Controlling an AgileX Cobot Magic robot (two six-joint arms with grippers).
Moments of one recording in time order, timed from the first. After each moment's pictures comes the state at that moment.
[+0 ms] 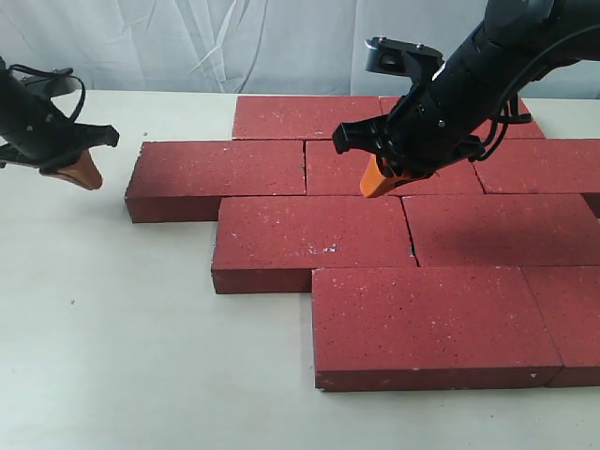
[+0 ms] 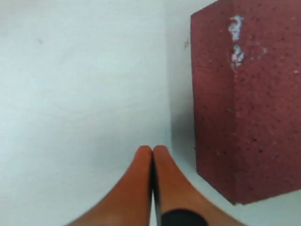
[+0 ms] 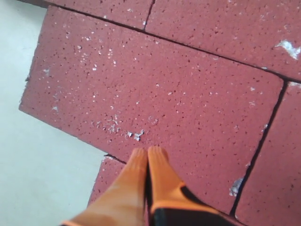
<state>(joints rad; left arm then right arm) 0.08 2.11 -1.49 -0.44 0.88 0.35 0.36 1.78 -1.29 0.47 0.89 -0.21</state>
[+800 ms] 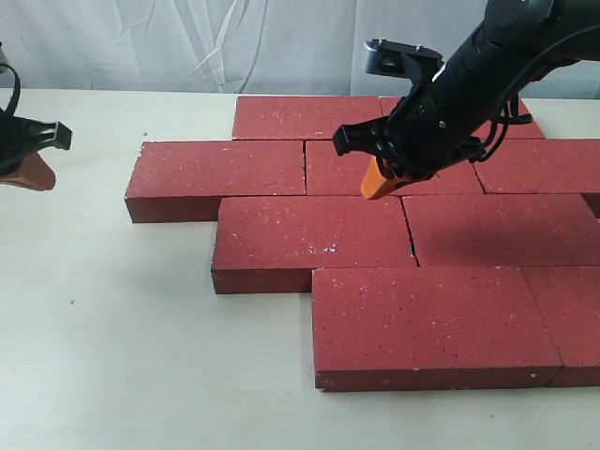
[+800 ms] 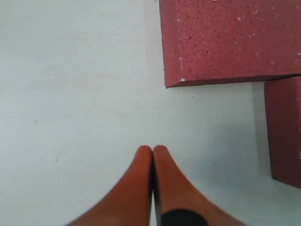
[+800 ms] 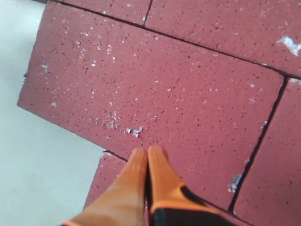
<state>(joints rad) 0.08 1.57 -1.02 -0.43 0.75 0.33 0.36 1.78 -1.29 0.46 0.90 -0.21</state>
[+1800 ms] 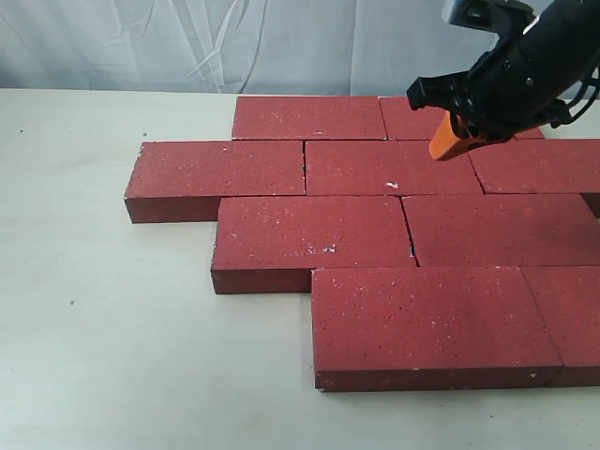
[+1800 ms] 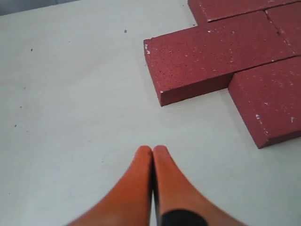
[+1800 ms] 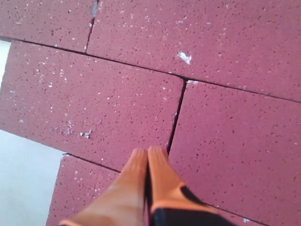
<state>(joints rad) -0.05 0.83 -0.75 -0.21 0.73 0.30 0.19 1.66 -1.29 0.40 0.96 -0.21</state>
